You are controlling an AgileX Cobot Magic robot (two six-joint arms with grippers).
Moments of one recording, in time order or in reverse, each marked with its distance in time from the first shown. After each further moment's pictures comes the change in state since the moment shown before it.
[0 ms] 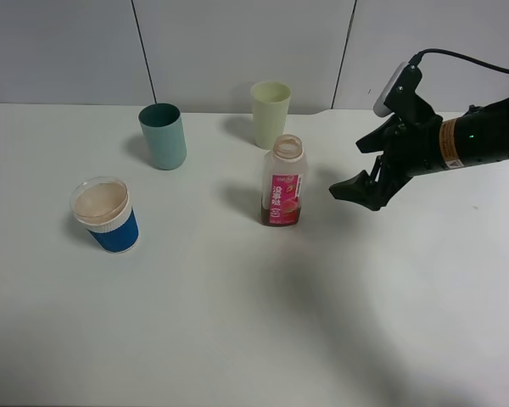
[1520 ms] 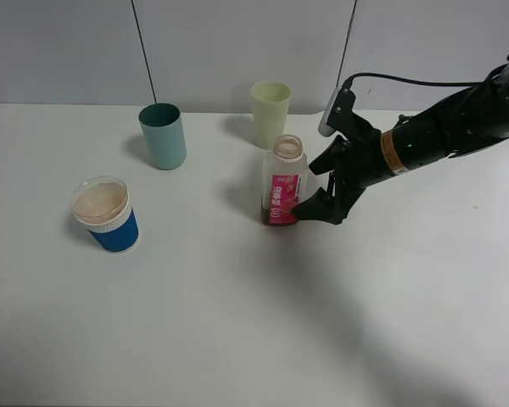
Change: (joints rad) left arm 0.000 0.000 0.000 0.000 0.000 0.000; right arm 0.156 0.198 -0.167 -0.178 -0.034 0.178
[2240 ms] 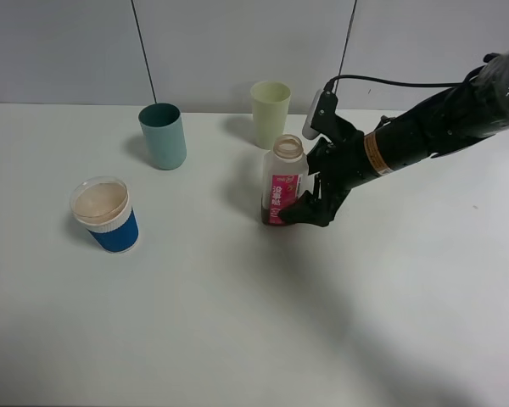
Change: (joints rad) left arm 0.000 0.000 0.000 0.000 0.000 0.000; right arm 0.042 0.025 -0.029 -0.002 -0.021 0.001
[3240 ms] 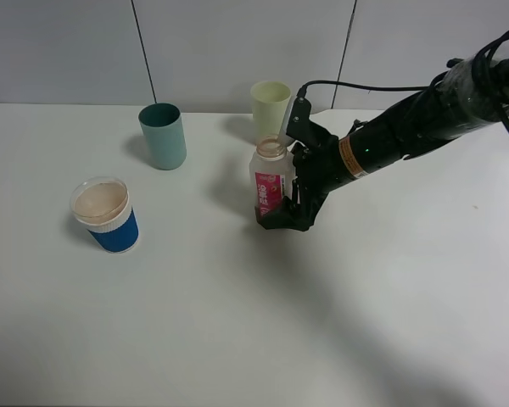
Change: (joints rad) left arm 0.000 0.000 0.000 0.000 0.000 0.000; right arm 0.069 0.069 -0.068 -0.001 -0.014 -0.003
